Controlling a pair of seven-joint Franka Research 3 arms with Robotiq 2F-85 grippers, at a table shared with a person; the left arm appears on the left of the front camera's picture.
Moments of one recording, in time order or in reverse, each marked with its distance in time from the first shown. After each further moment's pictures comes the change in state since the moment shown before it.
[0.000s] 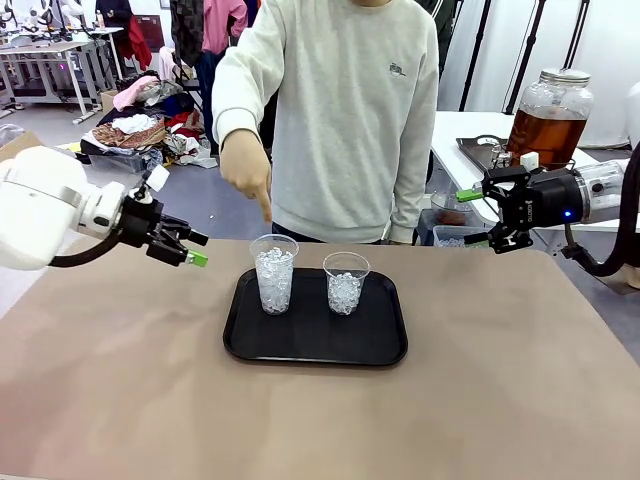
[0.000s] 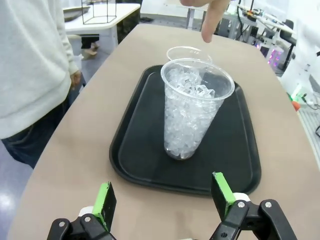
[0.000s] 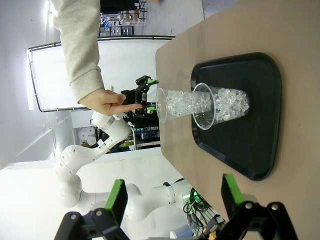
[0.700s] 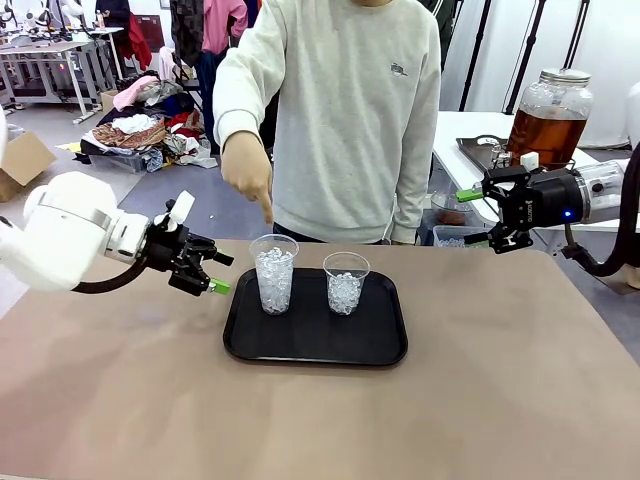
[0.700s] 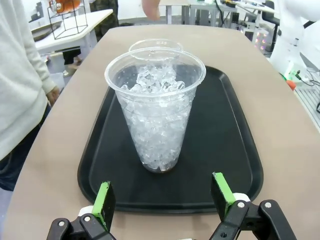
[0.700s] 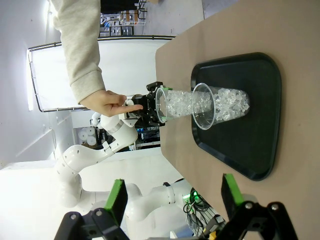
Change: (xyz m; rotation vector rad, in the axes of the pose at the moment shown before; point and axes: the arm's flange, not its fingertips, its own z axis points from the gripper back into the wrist) left arm -0.016 -0.023 -0.050 -0.071 -0.018 -0.153; right arm 0.000 0.000 0.000 0.000 0.000 0.000
